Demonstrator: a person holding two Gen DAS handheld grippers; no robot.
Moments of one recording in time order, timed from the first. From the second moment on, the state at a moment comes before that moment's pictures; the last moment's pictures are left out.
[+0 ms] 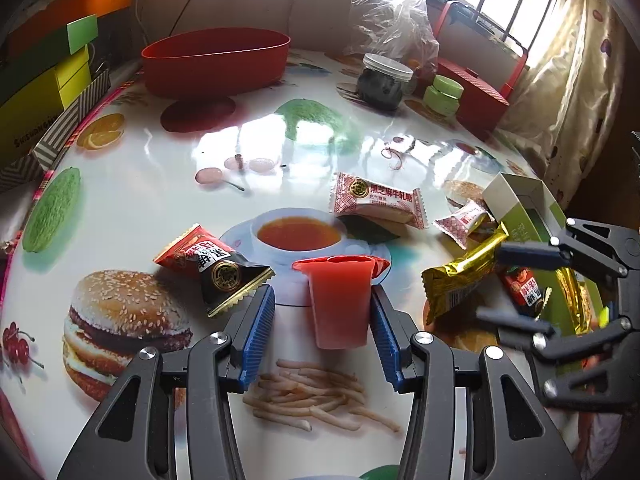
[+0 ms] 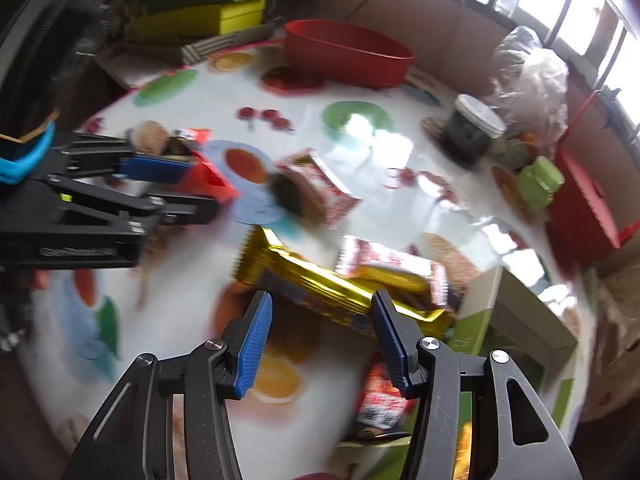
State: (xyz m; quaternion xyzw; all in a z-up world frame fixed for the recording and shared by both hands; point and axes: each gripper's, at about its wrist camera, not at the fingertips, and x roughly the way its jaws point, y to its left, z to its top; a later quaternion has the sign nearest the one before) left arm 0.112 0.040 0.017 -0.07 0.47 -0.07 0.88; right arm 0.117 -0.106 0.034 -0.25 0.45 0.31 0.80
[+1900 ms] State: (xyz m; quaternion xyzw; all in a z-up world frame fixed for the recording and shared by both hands) left arm 0.112 0.040 0.016 -0.07 0.46 -0.10 0.88; right arm 0.127 -0.085 0.023 -0.16 0.53 0.30 0.78
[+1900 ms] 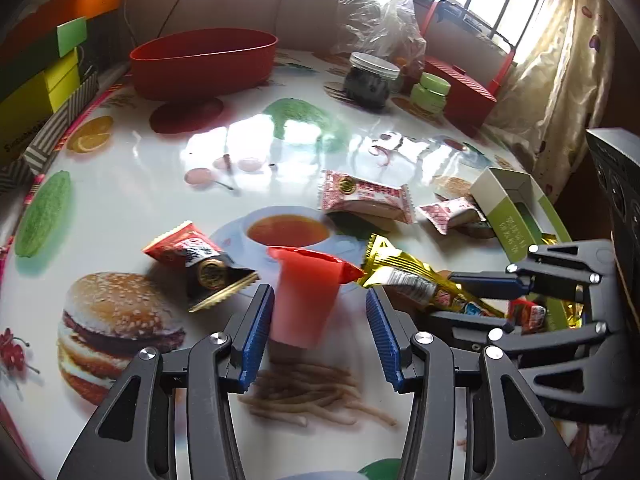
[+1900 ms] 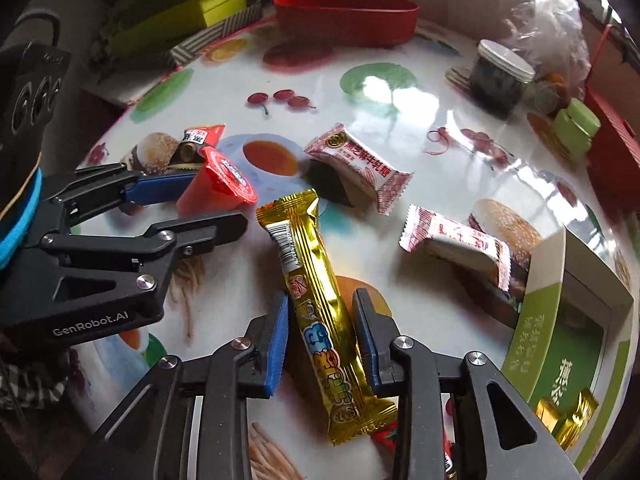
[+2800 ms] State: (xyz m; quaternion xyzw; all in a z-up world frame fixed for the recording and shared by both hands) left arm 0.111 0.029 0.016 -0.06 0.46 -0.10 0.88; right arm 0.115 -0.109 0.024 -0.06 0.50 0.26 0.82
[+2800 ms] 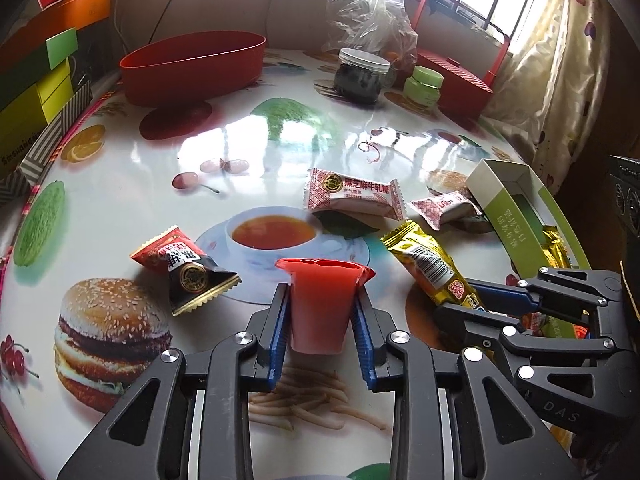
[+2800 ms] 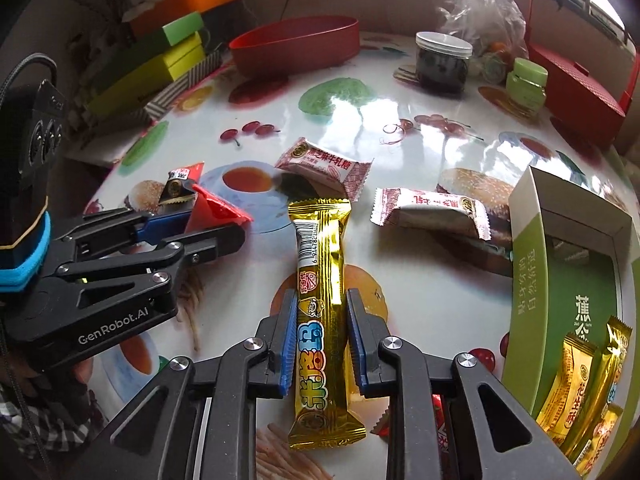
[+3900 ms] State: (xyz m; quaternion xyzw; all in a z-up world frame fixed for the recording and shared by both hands) left arm 0.093 0.021 0.048 -0.07 0.42 -0.11 0.90; right arm 0.099 -0.127 0.042 0.00 0.48 0.25 0.84
